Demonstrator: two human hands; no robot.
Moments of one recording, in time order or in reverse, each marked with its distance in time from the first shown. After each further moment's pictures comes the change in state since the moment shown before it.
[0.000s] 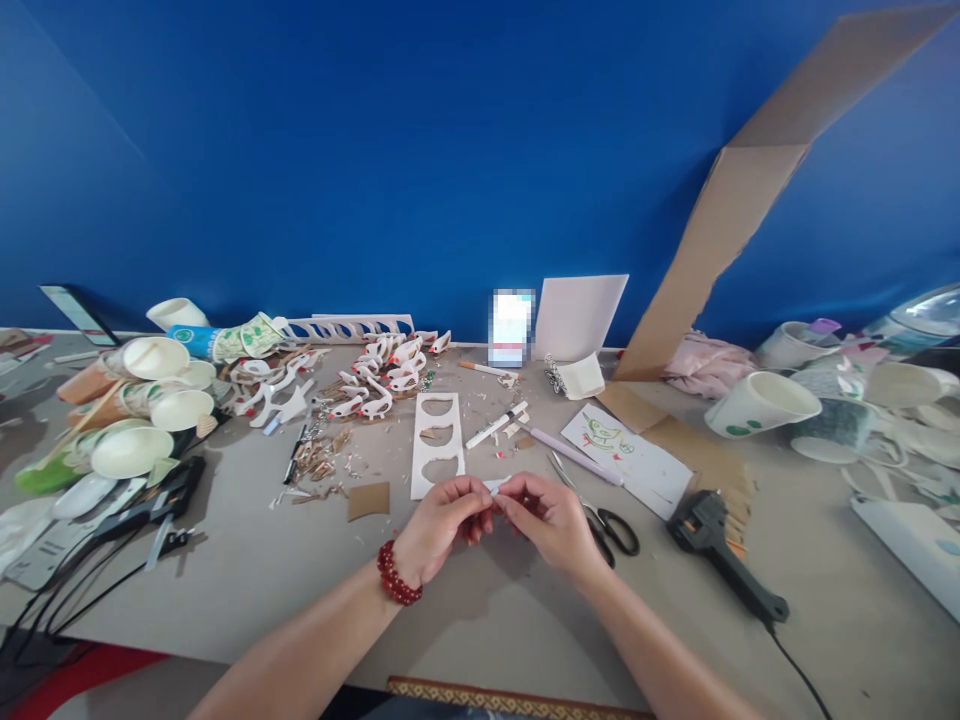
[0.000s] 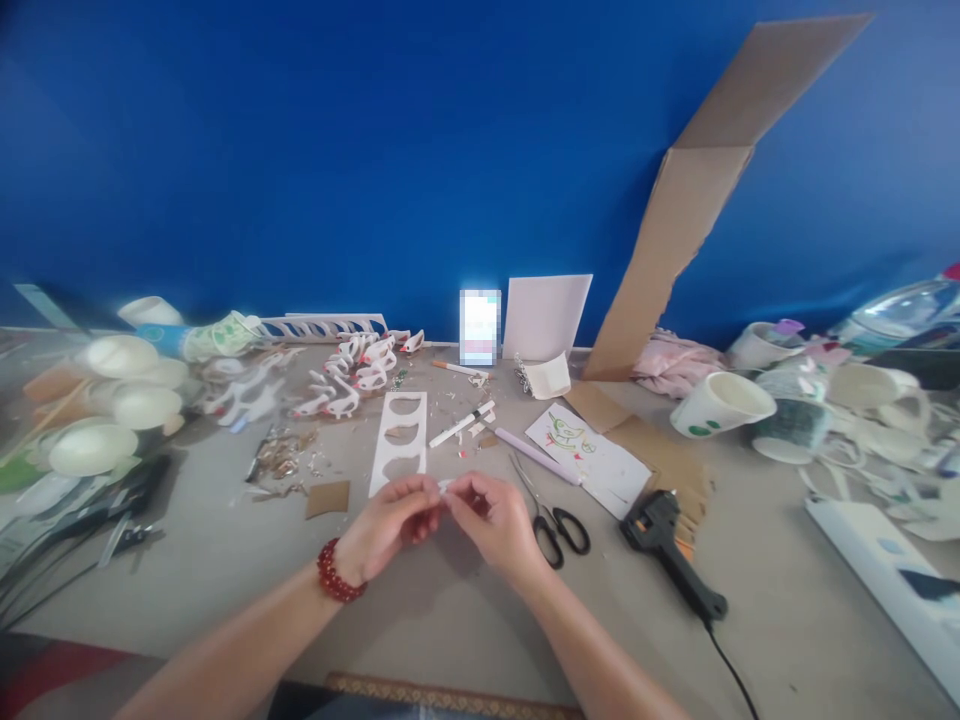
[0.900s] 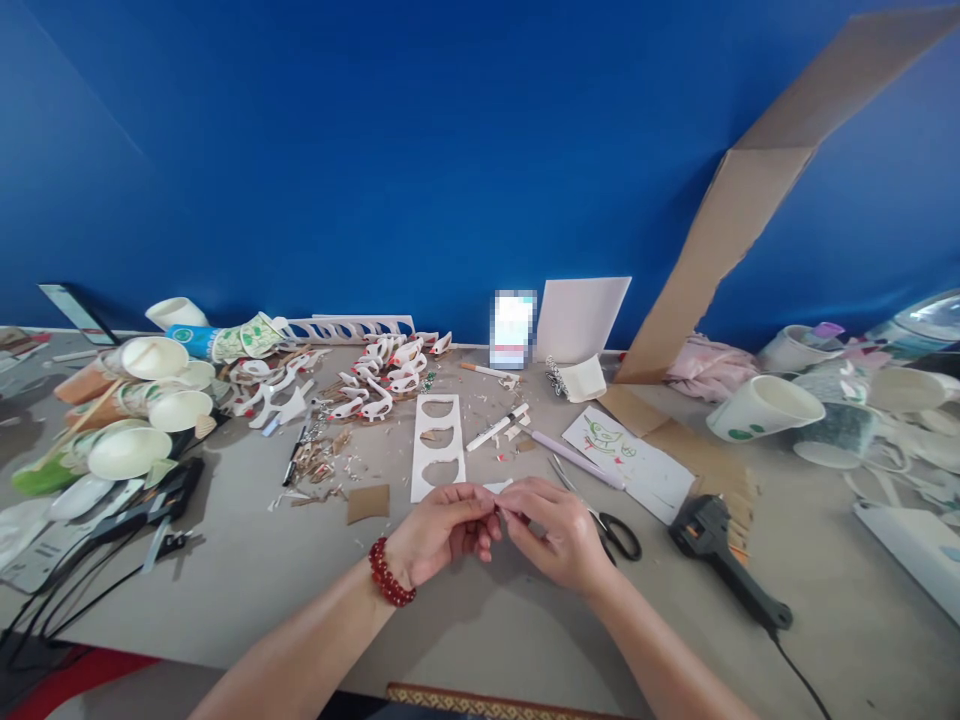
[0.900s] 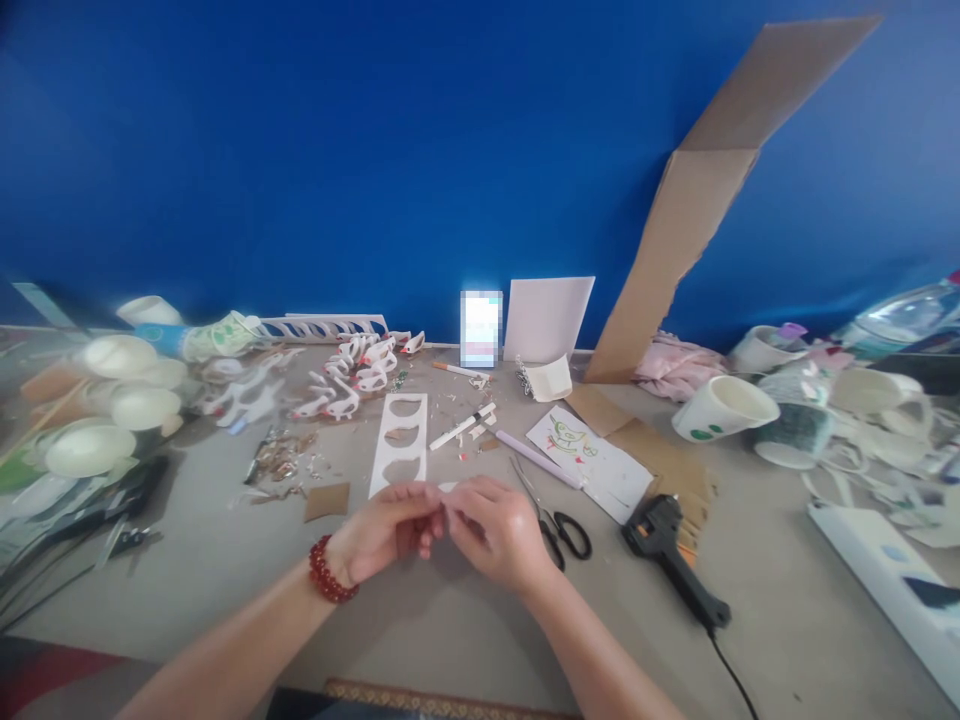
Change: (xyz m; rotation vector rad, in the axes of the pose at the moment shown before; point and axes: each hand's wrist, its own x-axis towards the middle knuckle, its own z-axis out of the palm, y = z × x) left_hand 0.002 -0.001 -0.010 -0.270 -0.199 -0.096; right_hand 0.001 -0.005 -0.013 -0.454 -0.040 -0.572
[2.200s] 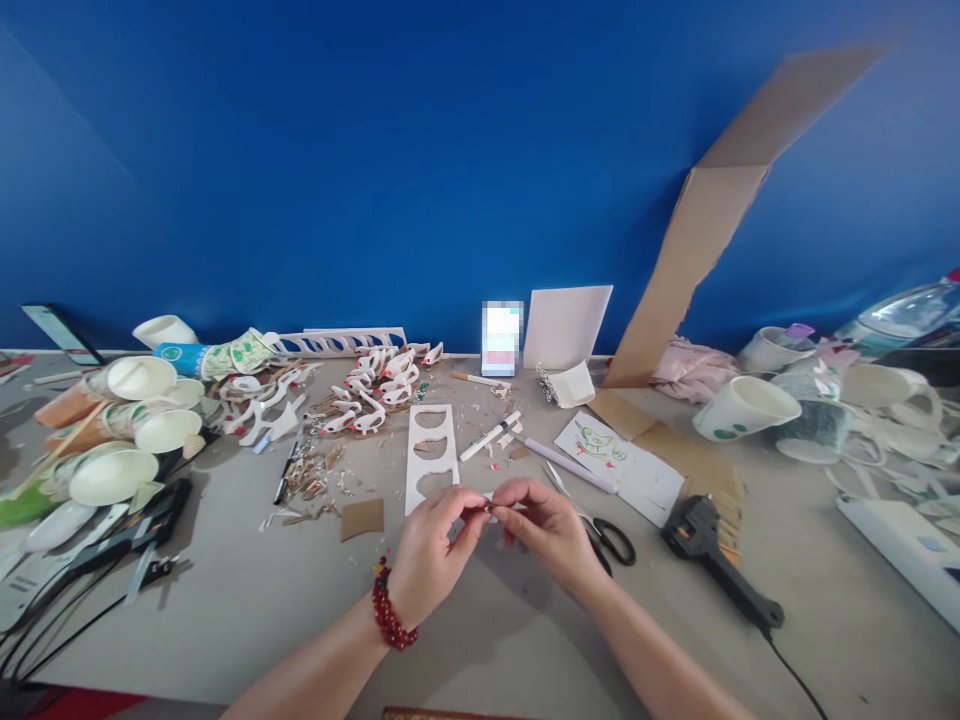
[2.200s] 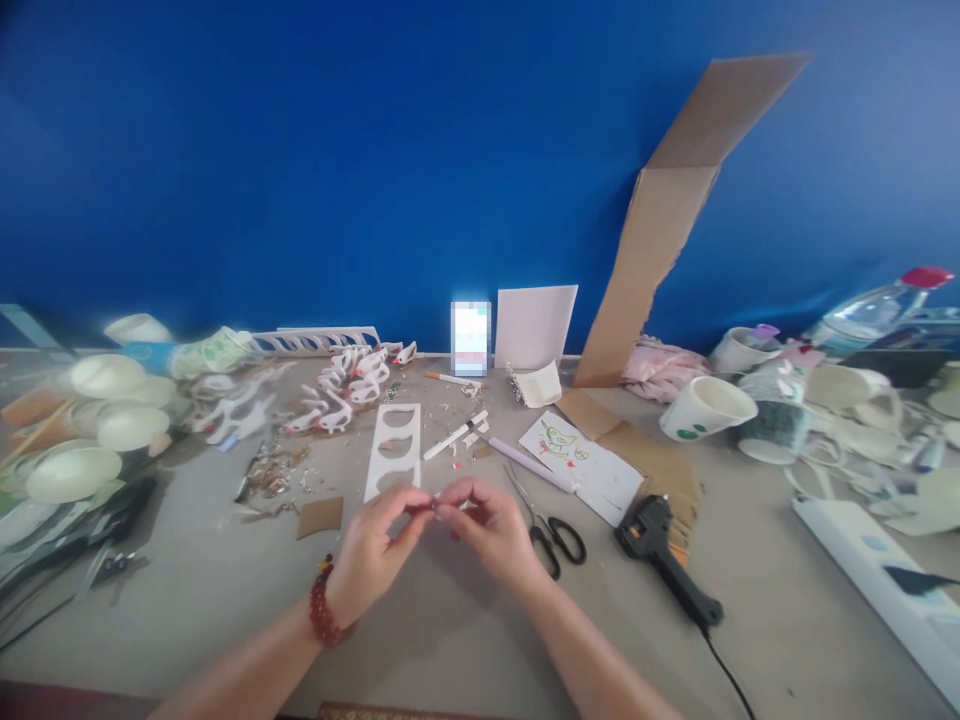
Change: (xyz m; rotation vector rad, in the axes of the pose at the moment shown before) left_hand -0.015 0.000 0.014 1.097 0.361 0.684; right_hand 0.002 0.000 0.012 0.772 0.147 0.572
